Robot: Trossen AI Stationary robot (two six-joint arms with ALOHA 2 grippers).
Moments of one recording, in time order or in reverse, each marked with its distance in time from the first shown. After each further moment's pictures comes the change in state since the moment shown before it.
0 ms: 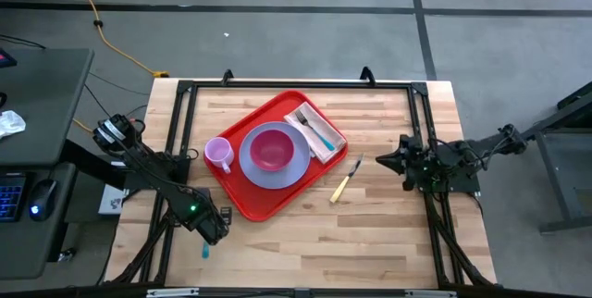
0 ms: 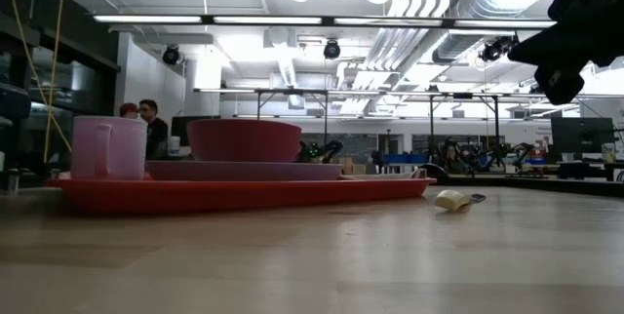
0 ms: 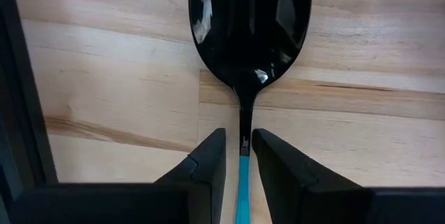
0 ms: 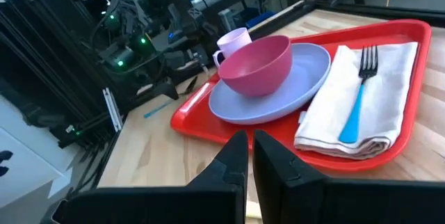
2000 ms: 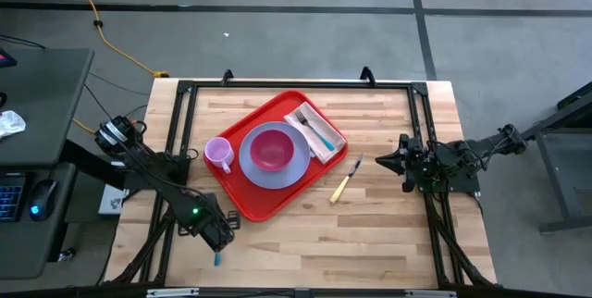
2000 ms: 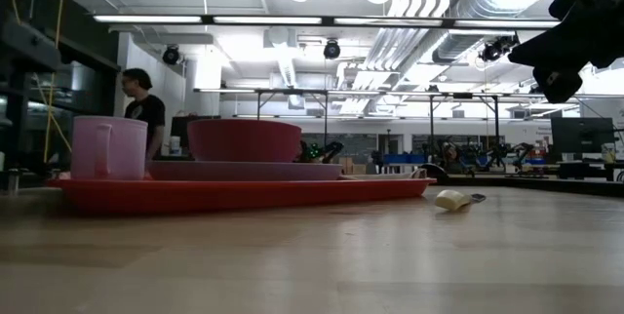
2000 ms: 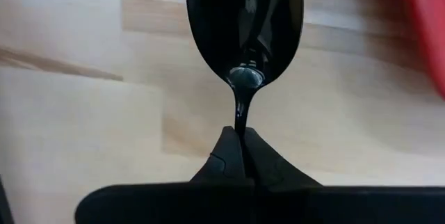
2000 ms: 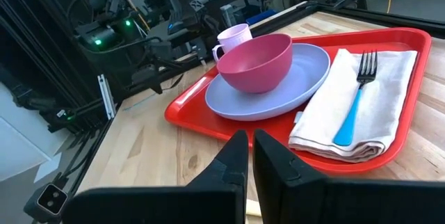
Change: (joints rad) left arm 0.000 0.003 0.142 -0.023 -0.052 -0.061; right arm 0.000 0.000 -0.001 -0.008 -0.011 -0.072
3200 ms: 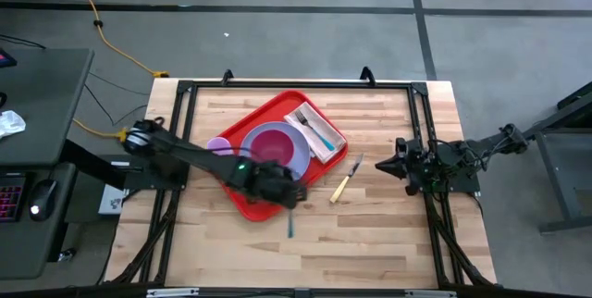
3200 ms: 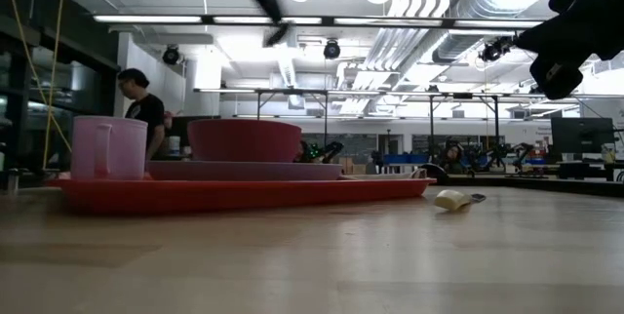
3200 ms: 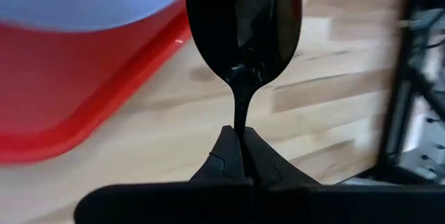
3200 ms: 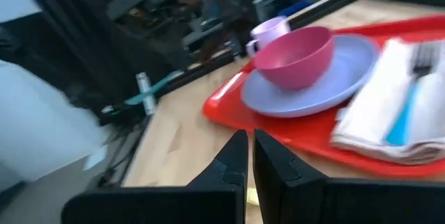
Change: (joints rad) left arm 0.445 0.212 0.677 -0.062 -0.233 0.627; right arm 0.000 0.029 0.000 0.074 -0.123 0.039
